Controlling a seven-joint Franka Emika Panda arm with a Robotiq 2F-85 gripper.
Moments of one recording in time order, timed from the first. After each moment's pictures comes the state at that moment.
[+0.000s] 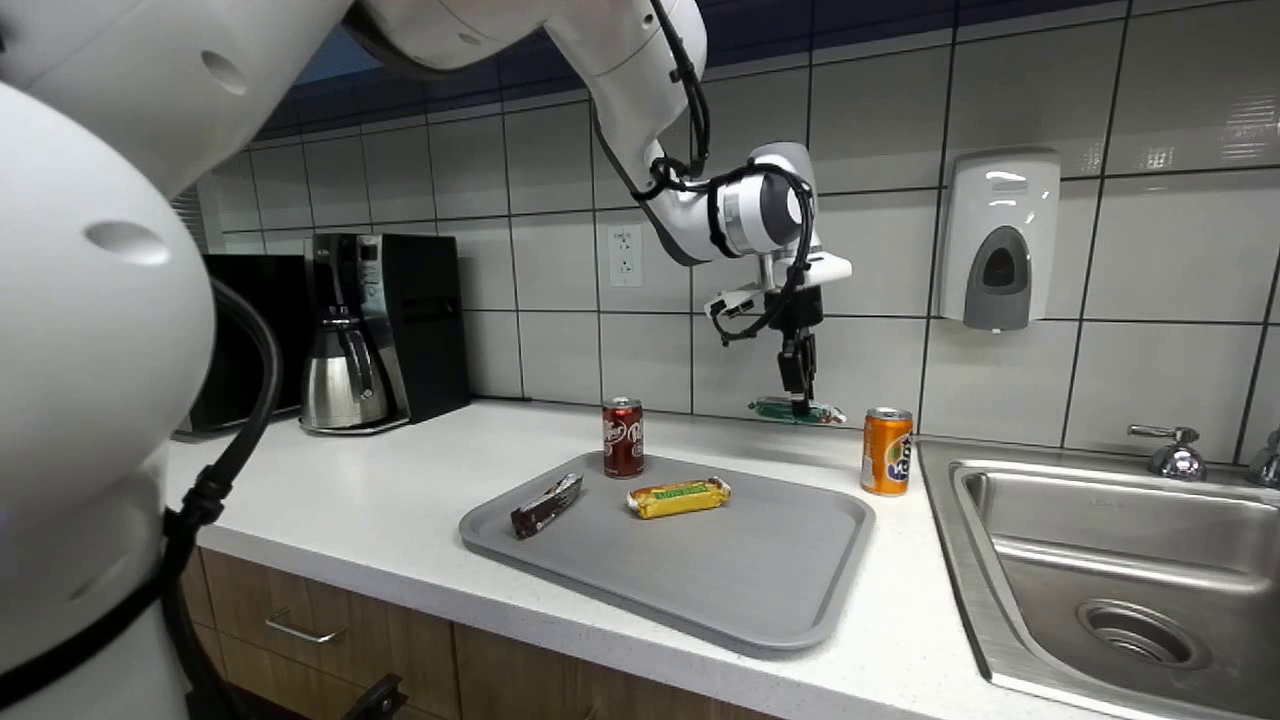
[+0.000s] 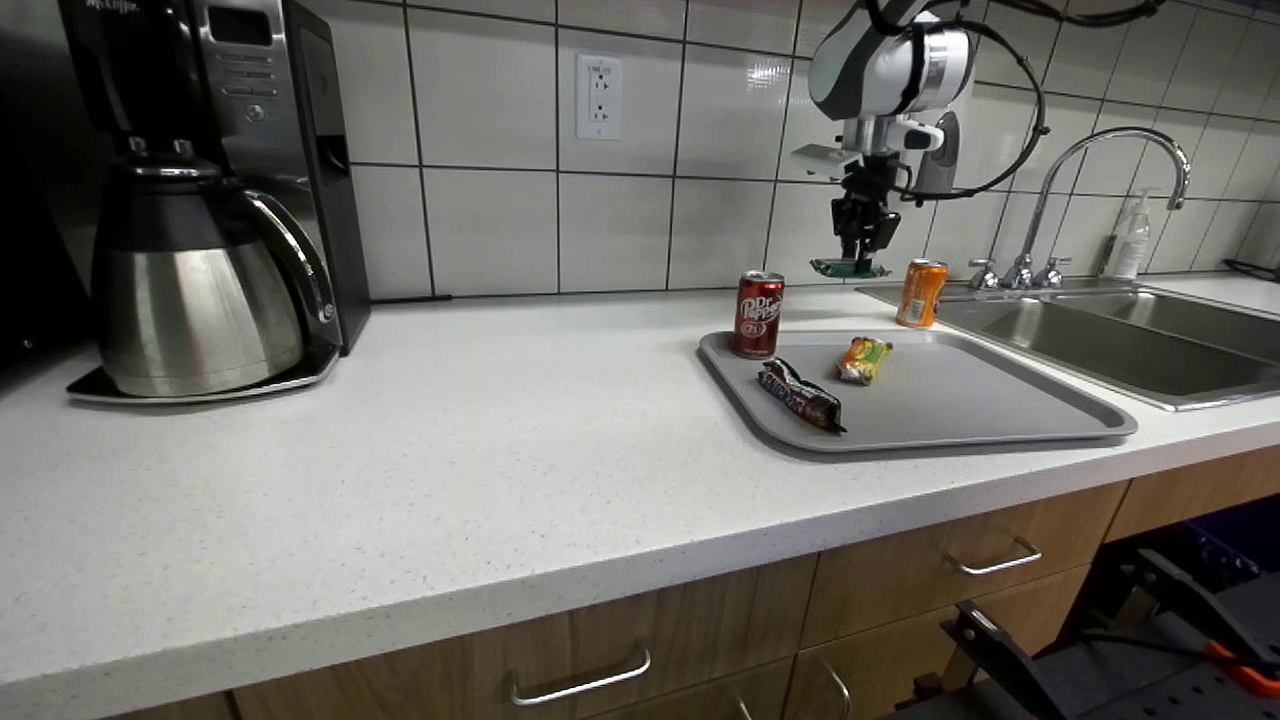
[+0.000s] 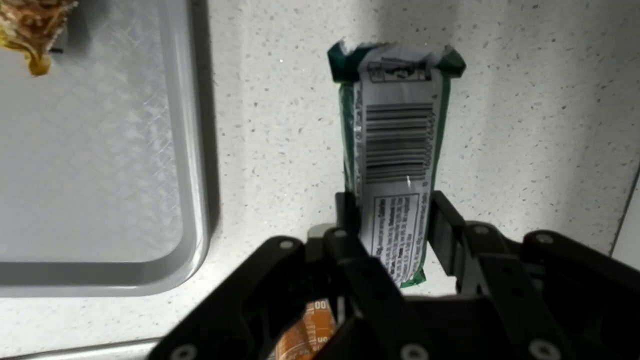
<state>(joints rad) -0.06 0.65 -0.23 -1.50 0.02 2.25 1.33</state>
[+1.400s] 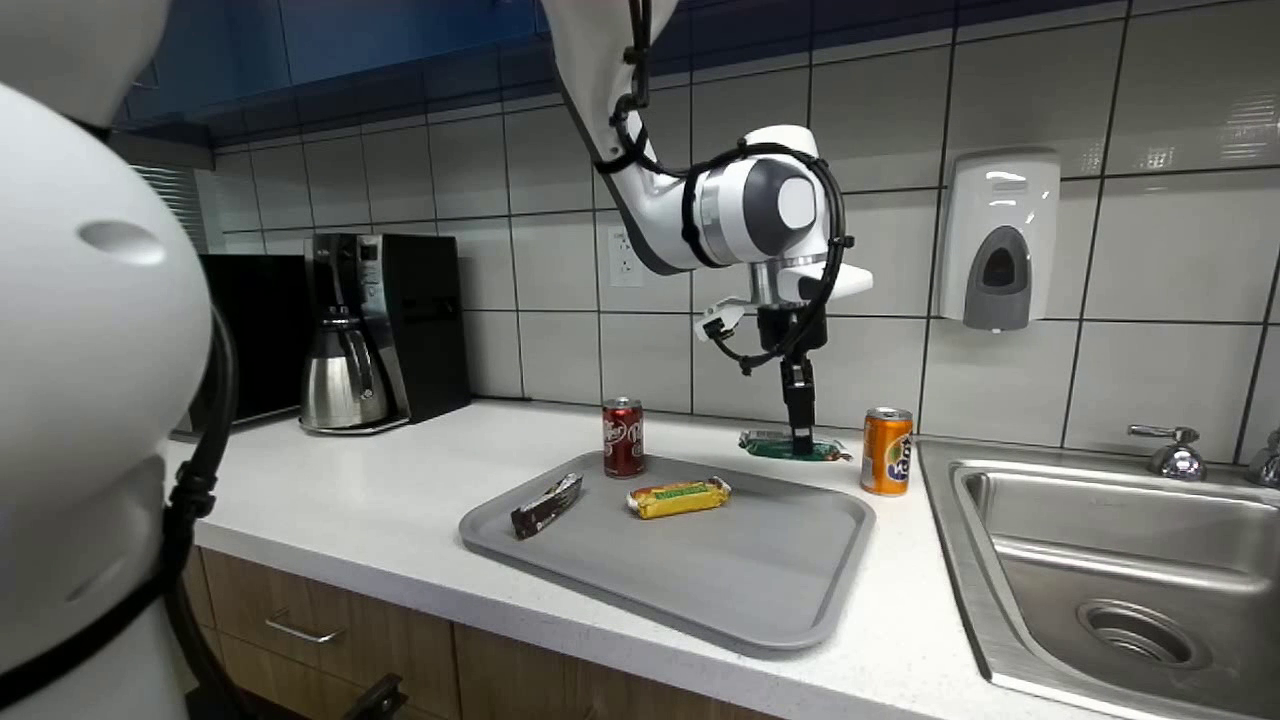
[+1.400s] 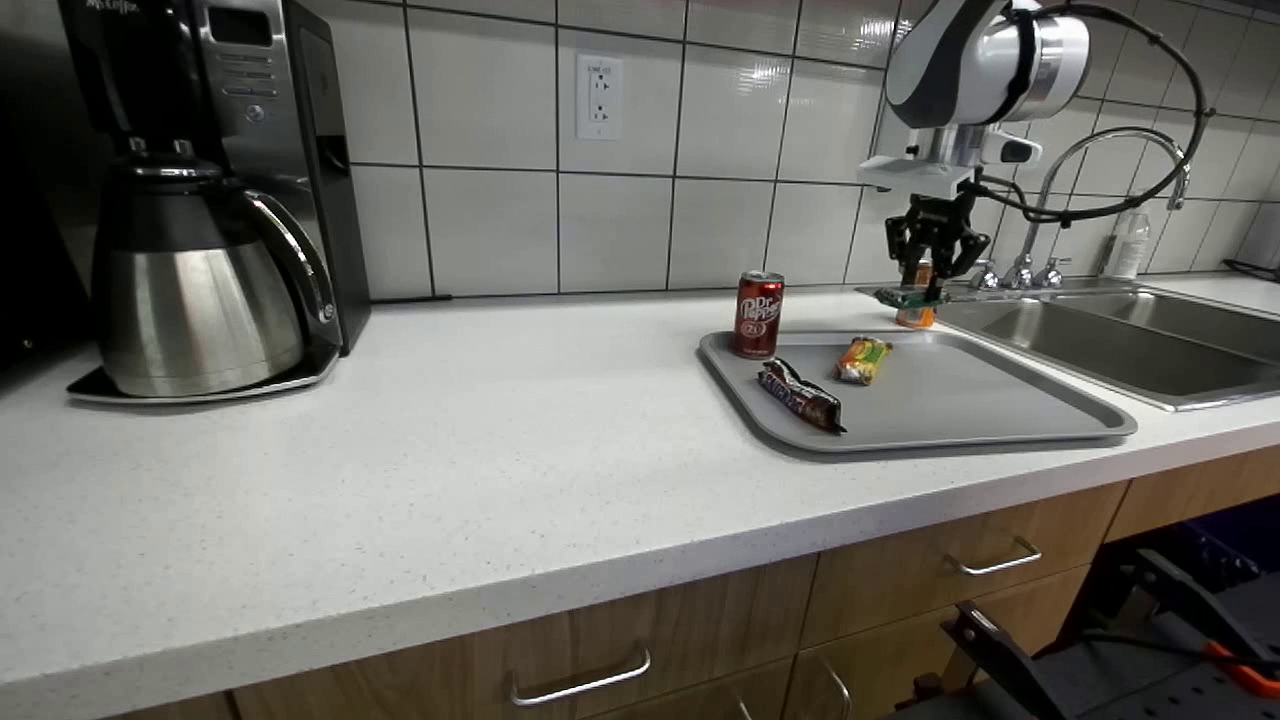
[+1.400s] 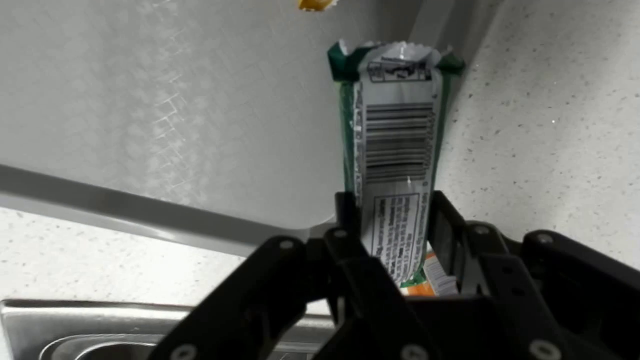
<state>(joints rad) -0.07 0.34 -0.26 -2.05 -0.01 2.49 1.03</state>
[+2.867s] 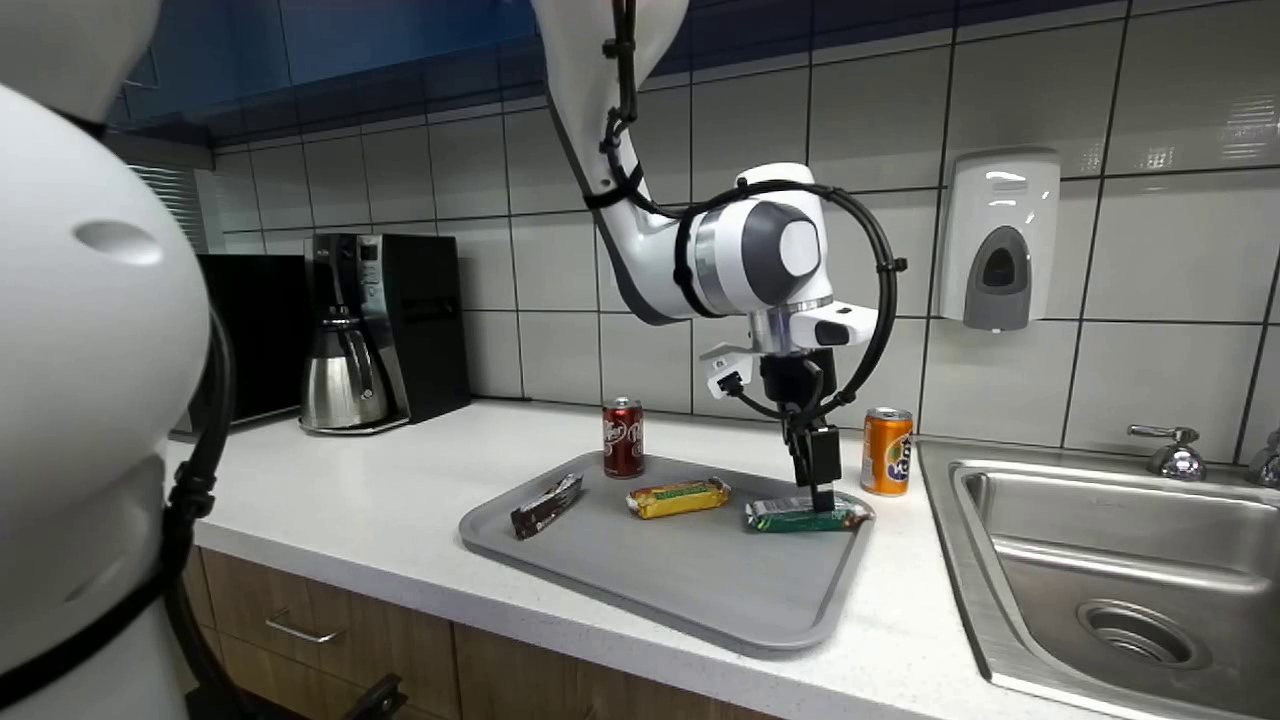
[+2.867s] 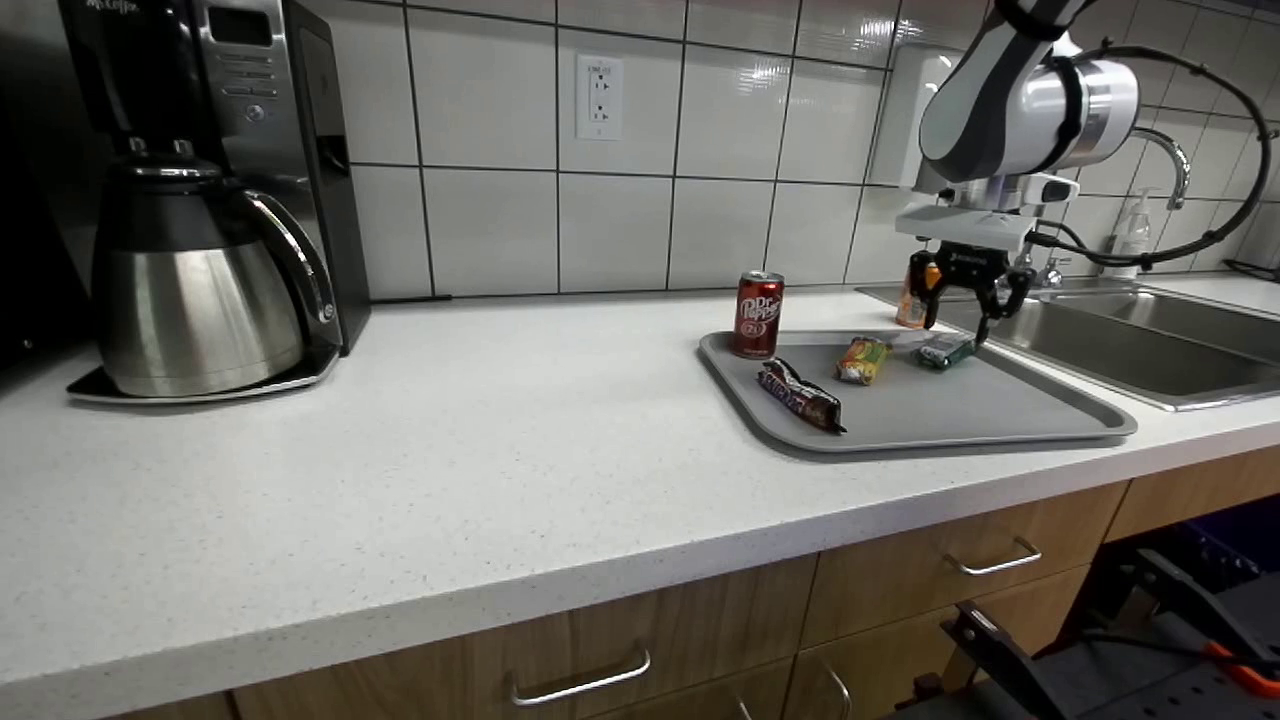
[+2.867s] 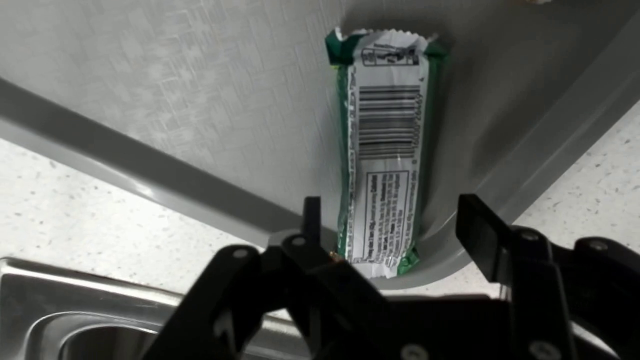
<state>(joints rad) -0.07 0.32 -0.30 -2.23 -0.09 2.65 0.84</state>
